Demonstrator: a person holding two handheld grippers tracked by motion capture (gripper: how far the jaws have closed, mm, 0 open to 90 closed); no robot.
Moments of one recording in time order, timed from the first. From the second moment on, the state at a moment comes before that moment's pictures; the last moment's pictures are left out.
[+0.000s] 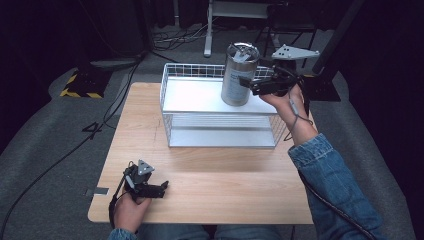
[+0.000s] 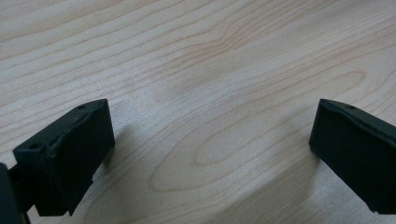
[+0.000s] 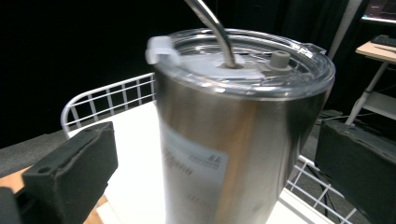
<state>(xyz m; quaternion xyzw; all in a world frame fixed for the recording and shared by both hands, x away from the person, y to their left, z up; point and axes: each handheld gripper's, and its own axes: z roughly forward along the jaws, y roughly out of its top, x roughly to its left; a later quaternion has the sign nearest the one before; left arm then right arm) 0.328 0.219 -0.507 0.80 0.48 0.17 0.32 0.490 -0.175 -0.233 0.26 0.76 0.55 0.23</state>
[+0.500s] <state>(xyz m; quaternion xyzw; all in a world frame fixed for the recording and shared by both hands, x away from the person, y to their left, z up) 0.328 0.219 -0.507 0.80 0.48 0.17 0.31 0.448 -0.204 -0.235 0.25 0.75 0.56 0.22</state>
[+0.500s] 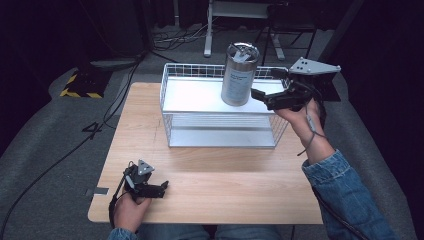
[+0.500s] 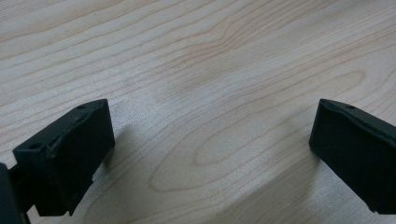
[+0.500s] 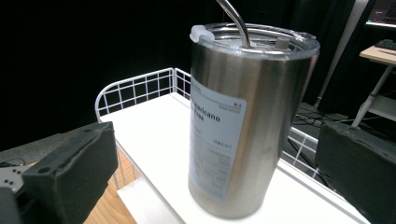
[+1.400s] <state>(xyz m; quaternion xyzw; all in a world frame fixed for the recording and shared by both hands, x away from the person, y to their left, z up) 0.330 0.218 -0.507 0.80 0.48 0.17 0.31 0.406 -0.263 -0.279 0.28 0.77 0.53 0.23</state>
